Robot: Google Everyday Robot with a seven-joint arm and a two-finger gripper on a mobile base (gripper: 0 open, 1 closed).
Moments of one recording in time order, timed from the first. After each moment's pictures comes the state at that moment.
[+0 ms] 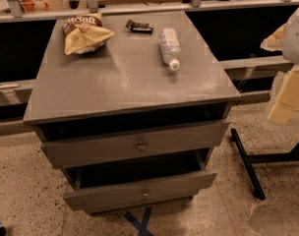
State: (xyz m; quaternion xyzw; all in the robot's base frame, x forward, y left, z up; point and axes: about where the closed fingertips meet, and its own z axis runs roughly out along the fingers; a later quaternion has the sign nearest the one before) arm 0.438 -0.217 0.976 -0.60 0.78 -0.03 0.16
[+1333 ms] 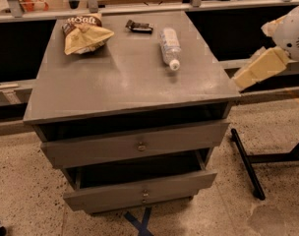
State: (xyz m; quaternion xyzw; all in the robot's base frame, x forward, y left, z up) arm 0.530 -0.213 0.975 -0.47 0.81 0.05 0.36
